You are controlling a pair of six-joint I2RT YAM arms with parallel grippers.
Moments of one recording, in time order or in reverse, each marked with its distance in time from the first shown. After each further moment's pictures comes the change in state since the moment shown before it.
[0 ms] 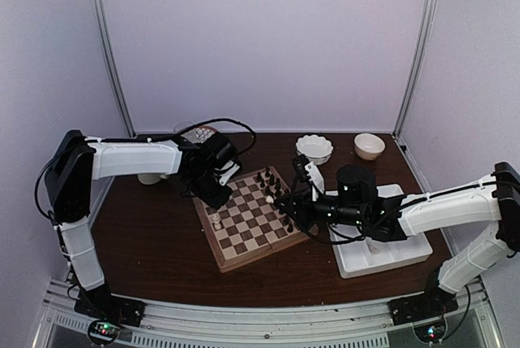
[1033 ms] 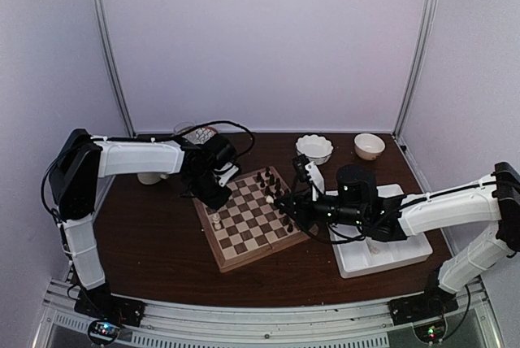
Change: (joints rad) left arm 0.026 0.043 0.010 0.001 0.037 0.004; right arm 0.000 0.000 0.000 0.000 -0.001 0.014
